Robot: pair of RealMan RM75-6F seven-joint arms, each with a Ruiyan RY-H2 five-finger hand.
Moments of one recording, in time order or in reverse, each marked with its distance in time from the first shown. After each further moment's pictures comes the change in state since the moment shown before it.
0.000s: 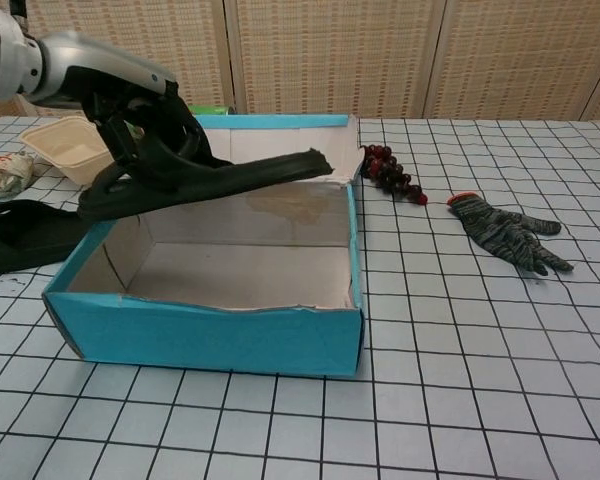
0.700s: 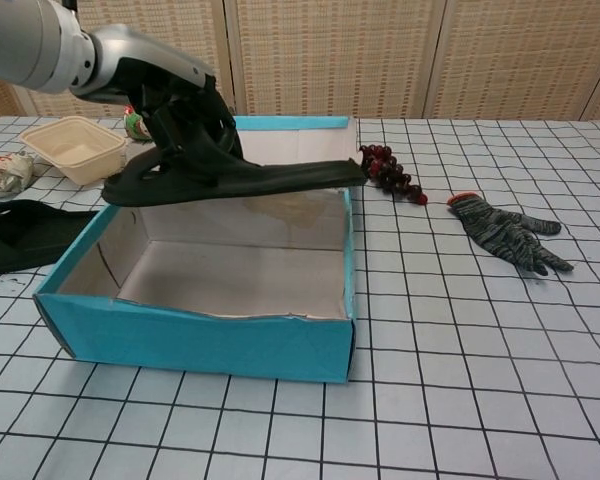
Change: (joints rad) left arm -0.195 -0.042 0.109 -0.006 -0.111 0.103 -0.074; right arm 0.017 0.007 -0.006 0.005 0.017 -0.044 0.021
